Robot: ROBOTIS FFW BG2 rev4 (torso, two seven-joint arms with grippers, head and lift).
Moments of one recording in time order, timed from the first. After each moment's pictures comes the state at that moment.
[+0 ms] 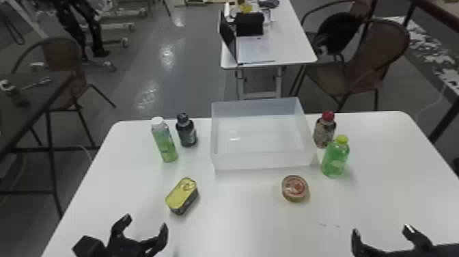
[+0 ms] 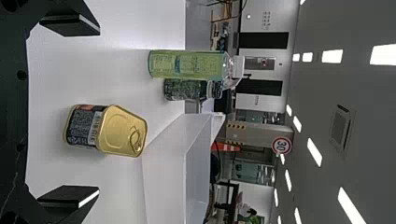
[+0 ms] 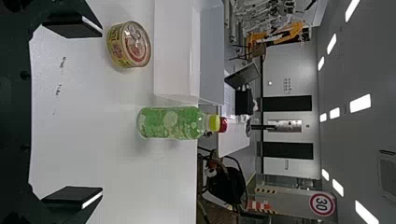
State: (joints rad) left arm 0.33 0.00 0.33 -1.33 0.11 -0.41 -0.56; right arm 0.56 -0.09 -0.02 -1.82 -0.06 -0.05 0.17
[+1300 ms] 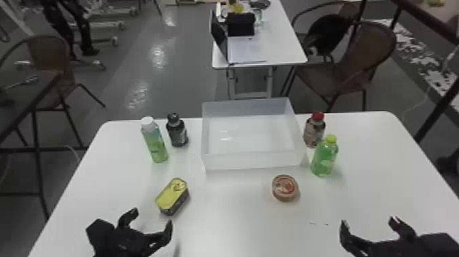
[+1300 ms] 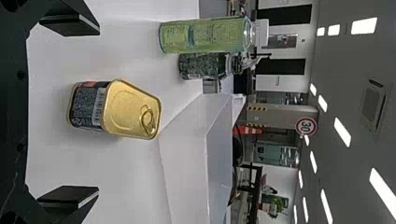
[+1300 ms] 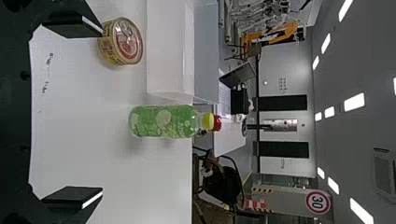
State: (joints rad) left arm 0.25 0.00 0.31 -1.31 -0.01 -0.30 -0.60; right arm 0.52 -0.10 -0.02 -1.80 -0.08 -0.06 0.17
